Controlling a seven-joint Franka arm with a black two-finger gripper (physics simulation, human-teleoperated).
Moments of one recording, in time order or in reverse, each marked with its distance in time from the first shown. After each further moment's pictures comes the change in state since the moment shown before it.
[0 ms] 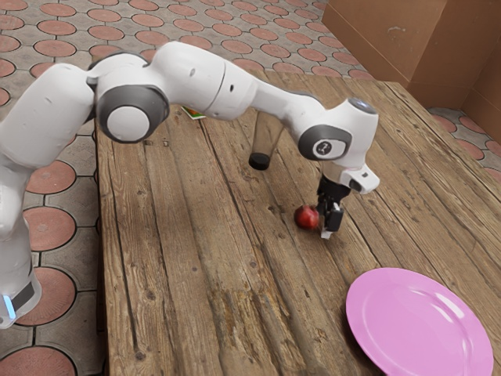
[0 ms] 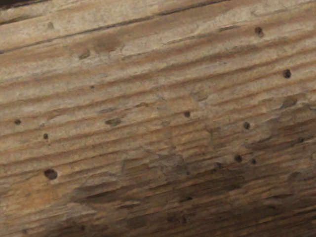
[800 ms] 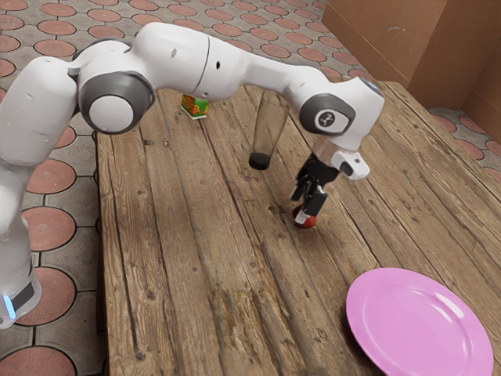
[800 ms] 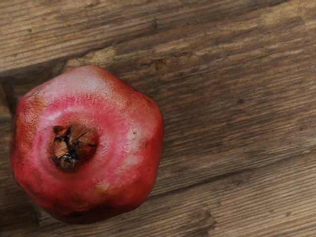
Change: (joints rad) arm -0.061 -0.107 0.066 0.009 -0.017 -0.347 -0.001
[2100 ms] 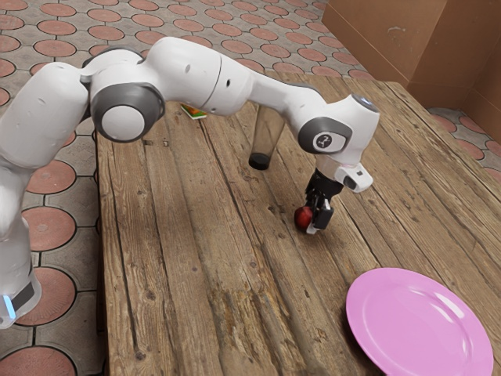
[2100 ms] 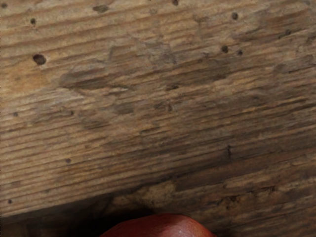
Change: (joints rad) arm 0.007 0.072 0.009 -0.025 -0.001 0.210 -0.002
